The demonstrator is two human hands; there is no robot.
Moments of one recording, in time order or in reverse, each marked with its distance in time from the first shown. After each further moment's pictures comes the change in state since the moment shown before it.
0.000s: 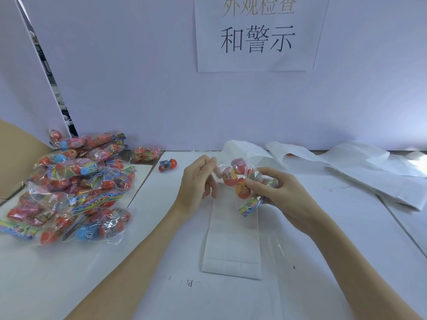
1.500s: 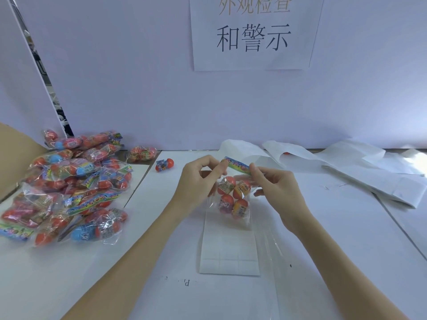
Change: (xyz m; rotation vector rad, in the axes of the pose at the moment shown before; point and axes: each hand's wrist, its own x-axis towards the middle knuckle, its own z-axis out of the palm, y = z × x) left_hand 0.000 0.011 0.007 0.217 0.008 0.030; right_hand 0.002 0.002 0.015 -0.053 0.210 -0.070
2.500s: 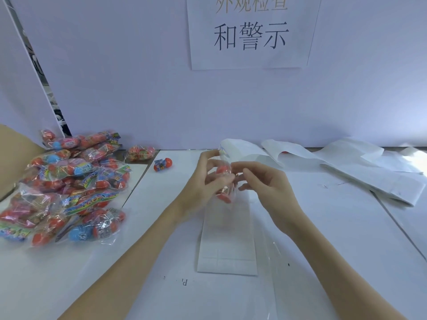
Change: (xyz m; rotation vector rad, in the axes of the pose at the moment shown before) left_hand -0.010 0.003 0.005 -0.325 -0.254 -0.111; right_hand -0.006 0.000 0.006 0.042 -0.091 -0.152
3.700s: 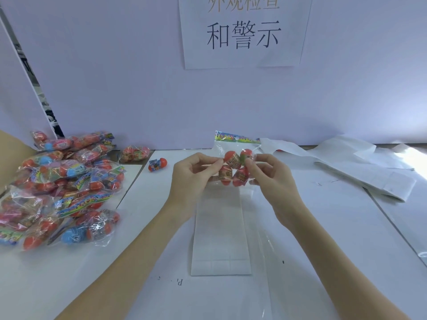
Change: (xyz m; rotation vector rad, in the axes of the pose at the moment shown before) left_hand 0.009 0.005 0.010 0.003 0.400 0.026; right_hand 0.010 0.001 -0.011 0.061 0.194 0.145
